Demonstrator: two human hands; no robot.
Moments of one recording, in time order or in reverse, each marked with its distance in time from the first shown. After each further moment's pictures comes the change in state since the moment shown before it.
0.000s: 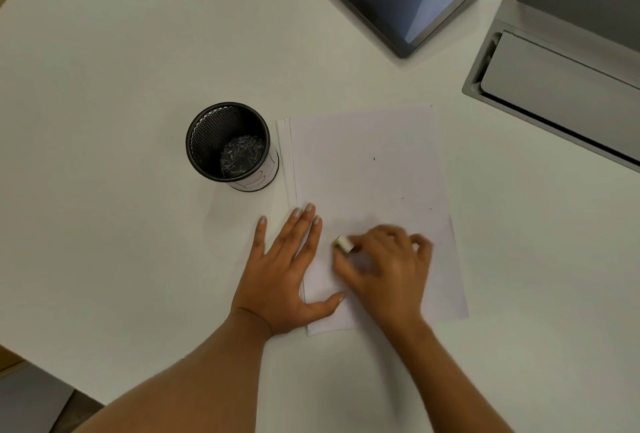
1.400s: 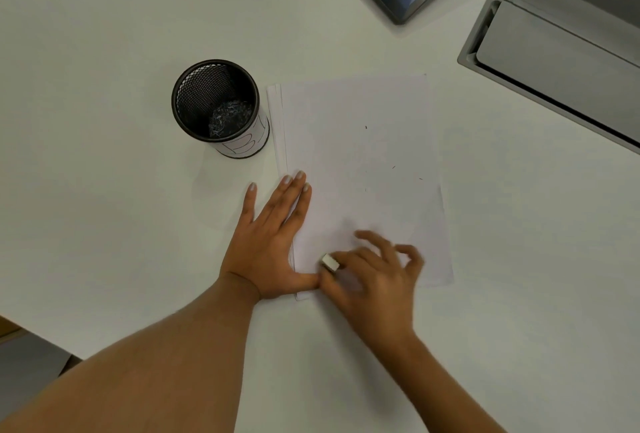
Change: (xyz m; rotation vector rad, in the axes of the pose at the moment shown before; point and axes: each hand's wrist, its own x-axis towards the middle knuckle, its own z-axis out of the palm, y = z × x) left_hand 0.001 0.003 -0.007 -0.039 -0.077 -0.036; right_hand -0.047 -0.006 -0.029 -0.025 -0.121 -0.012
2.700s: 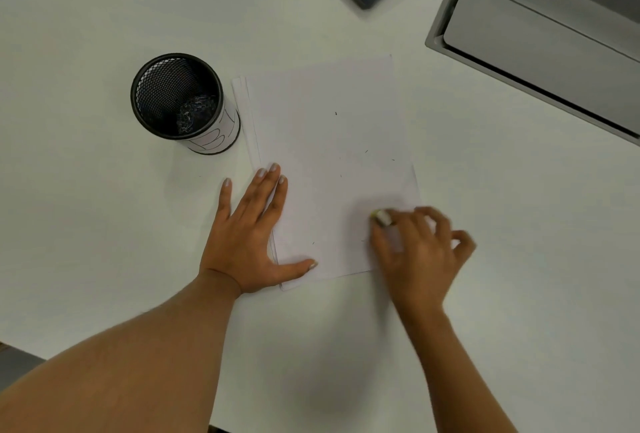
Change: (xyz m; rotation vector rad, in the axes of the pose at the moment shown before) left_hand 0.000 0.002 -0.004 0.025 -0.044 -0.017; right_hand 0.005 0.048 -0.024 -0.262 0.177 0.175
